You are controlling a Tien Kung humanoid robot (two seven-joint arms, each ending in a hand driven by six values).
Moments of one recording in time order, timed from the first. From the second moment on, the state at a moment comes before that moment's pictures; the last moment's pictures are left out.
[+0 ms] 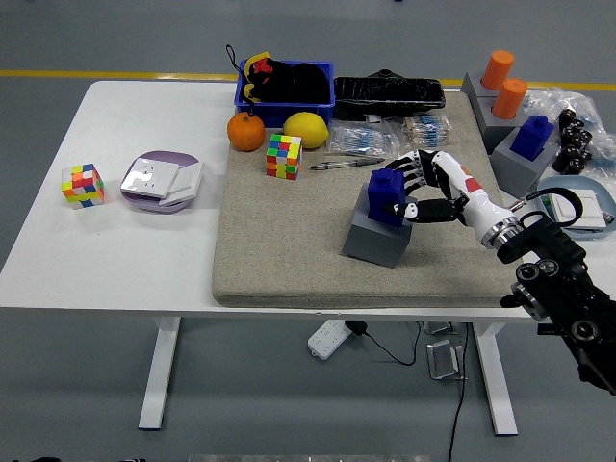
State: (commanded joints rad) left arm -0.25 0.15 -0.07 -0.20 0.11 -0.12 0.14; right arm 0.54 -0.15 0.97 0.93 -1.30 -0.02 0.27
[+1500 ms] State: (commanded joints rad) left arm -0.25 0.15 -0.07 -0.20 0.10 -0.12 0.14; right arm 0.54 -0.12 0.98 0.91 -1.31 -0.03 0.28
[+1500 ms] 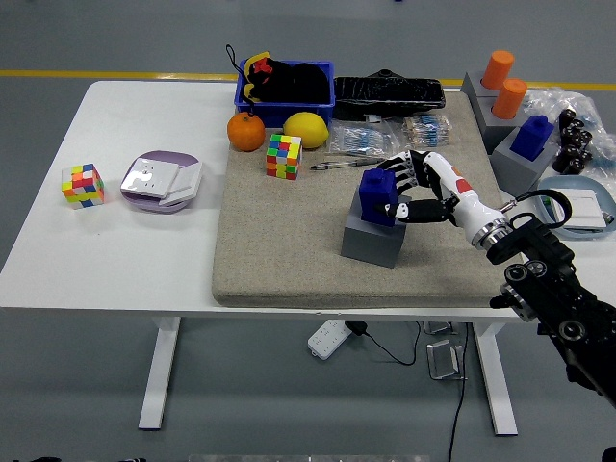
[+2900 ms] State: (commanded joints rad) left arm -0.24 0.15 -0.08 -0.20 0.10 -0.13 0.14; right arm 0.51 -0.11 1.00 0.90 -1.29 -0.07 0.31
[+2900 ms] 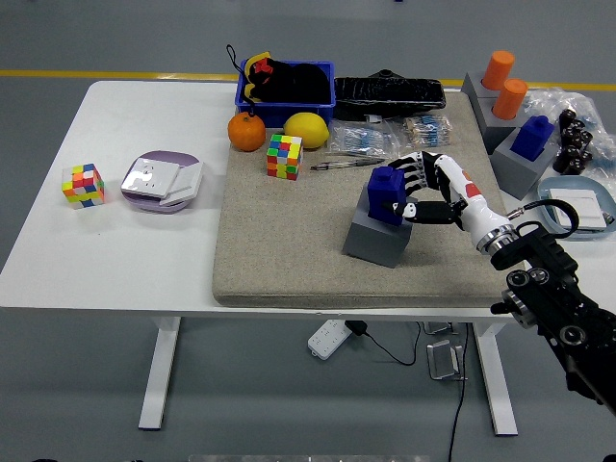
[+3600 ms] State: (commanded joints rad) left arm -0.24 0.16 -0.07 -0.20 0.10 -0.13 0.14; right arm 0.49 -0.14 0.99 0.93 -1.28 -0.07 0.30
